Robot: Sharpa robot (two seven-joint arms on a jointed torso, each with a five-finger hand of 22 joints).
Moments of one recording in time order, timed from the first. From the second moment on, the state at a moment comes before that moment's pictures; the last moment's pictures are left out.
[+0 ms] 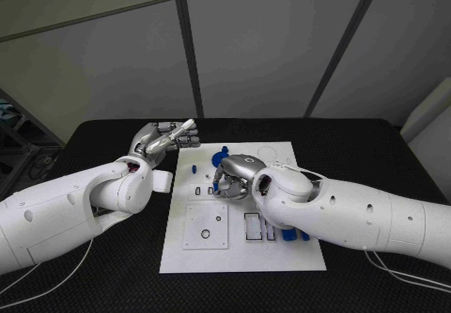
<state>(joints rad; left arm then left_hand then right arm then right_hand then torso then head) 1.13 -0.86 0.09 1.54 -0.06 -0.40 0.42 1.34 -0.03 0.05 0.12 0.07 1.01 0.21 0.07 0.07 1.05 0.16 0.10 0.06 1.11 0.12 0.13 0.11 0.18 0.87 0.23 0.35 0.15 1.14 -0.55 0.00 1.54 -1.63 -0.26 -0.36 1.39 -0.10 0.24 0.14 0.24 1.10 0.12 0.13 0.07 1.44 0.04 1.41 1.31 1.47 -0.03 1.57 1.31 0.09 1.35 0.08 1.37 1.17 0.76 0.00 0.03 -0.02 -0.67</state>
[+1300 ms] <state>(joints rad) 1.13 -0.86 0.09 1.54 -0.06 -0.40 0.41 1.34 -0.03 0.04 0.12 0.07 1.01 0.21 0.07 0.07 1.06 0.16 0.10 0.06 1.11 0.12 0.13 0.11 0.18 0.87 0.23 0.35 0.15 1.14 -0.55 0.00 1.54 -1.64 -0.26 -0.37 1.32 -0.18 0.16 0.19 0.19 0.96 0.16 0.08 0.07 1.38 0.08 1.34 1.31 1.47 -0.01 1.57 1.31 0.09 1.34 0.10 1.36 1.15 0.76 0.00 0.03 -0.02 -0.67</state>
